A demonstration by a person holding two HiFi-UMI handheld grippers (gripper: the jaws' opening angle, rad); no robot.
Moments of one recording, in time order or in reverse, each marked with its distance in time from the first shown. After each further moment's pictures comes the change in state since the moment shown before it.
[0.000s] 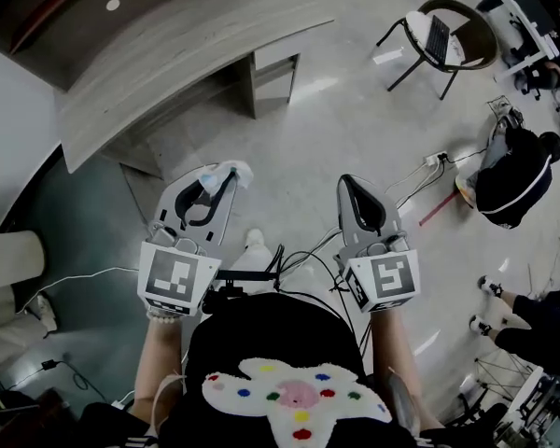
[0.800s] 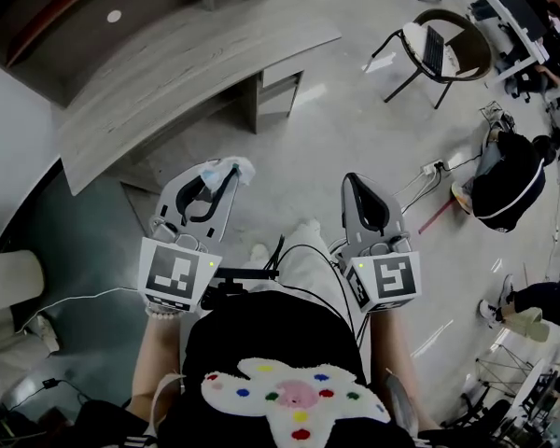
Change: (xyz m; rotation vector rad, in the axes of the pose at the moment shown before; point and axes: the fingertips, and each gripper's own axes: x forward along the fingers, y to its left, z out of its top) left arm 0.017 0.075 0.004 0.026 -0.059 -0.037; right arm 0.059 0.016 0.021 -0.040 -0.022 -0.082
